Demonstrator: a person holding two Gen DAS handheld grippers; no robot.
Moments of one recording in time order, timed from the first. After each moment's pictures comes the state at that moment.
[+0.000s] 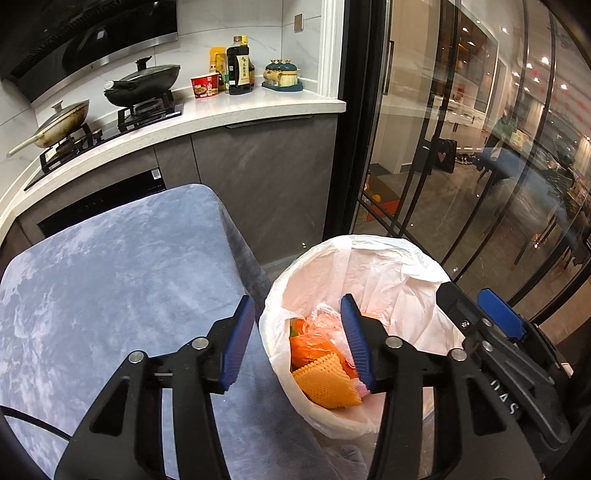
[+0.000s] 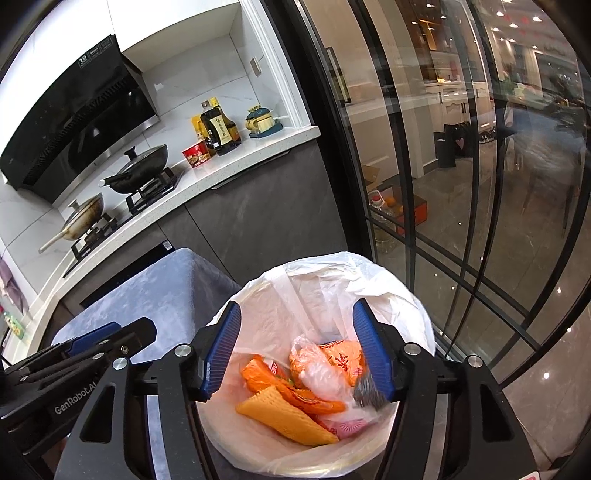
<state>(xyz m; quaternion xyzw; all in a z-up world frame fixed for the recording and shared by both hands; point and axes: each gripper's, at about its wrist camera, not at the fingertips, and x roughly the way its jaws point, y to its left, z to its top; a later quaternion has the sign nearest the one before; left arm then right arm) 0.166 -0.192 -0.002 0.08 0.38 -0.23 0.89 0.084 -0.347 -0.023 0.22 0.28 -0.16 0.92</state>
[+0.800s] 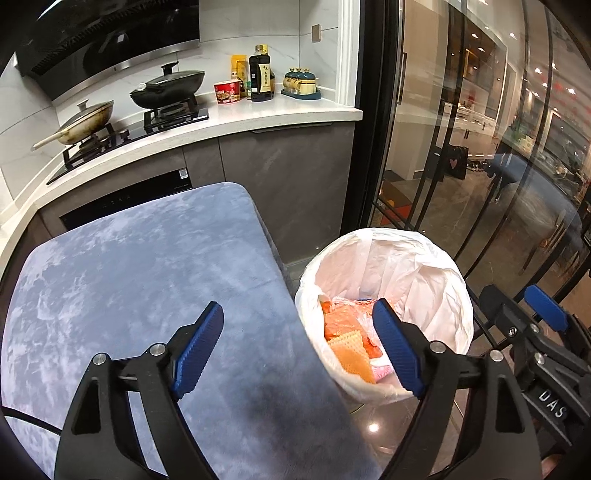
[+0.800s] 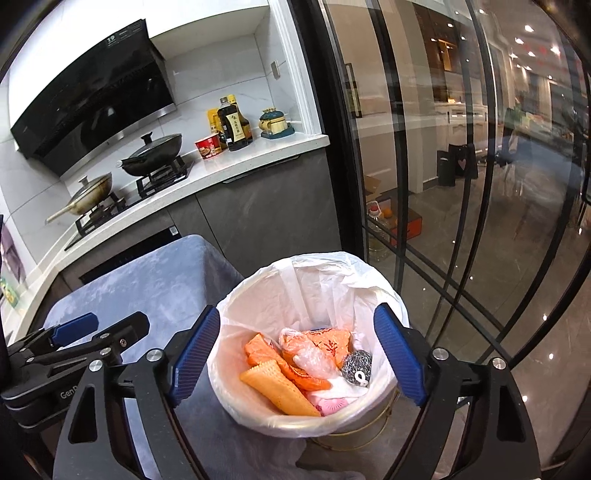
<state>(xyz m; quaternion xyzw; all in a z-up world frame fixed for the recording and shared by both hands) 0.132 -0.145 0.012 0.08 0.37 -0.20 0.90 0.042 -0.316 0.011 0.17 0.29 -0.16 0.93</state>
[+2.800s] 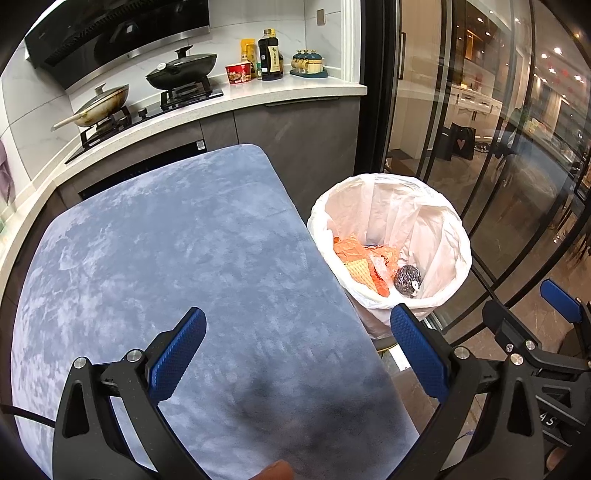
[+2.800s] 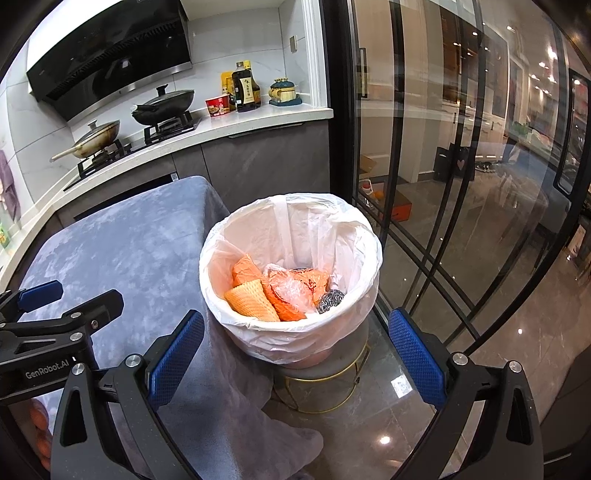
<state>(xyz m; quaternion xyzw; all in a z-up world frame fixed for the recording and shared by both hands) 0.062 -0.109 -0.006 0.10 0.40 -0.18 0.90 -0.021 -0.287 -0.003 0.11 0.36 -0.16 0.91</state>
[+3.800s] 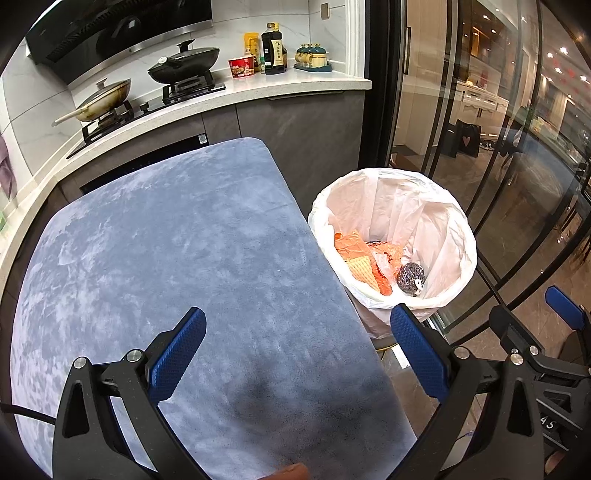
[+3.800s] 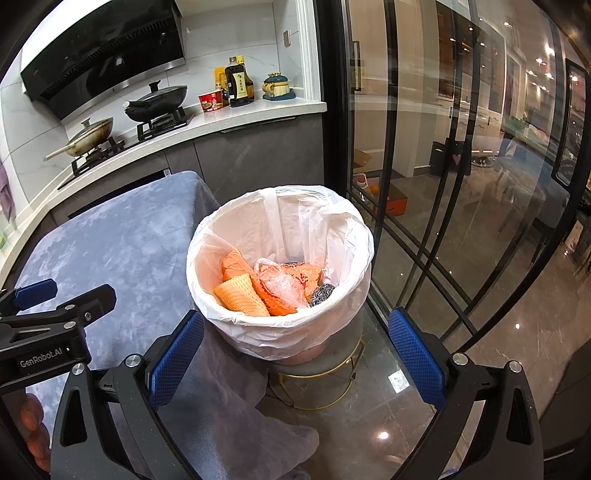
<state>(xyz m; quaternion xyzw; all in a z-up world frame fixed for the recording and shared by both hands) 0.066 -0.117 -0.013 0.10 0.41 -0.17 0.89 -0.022 -0.297 -0.015 0.11 0.36 -0.17 0.91</state>
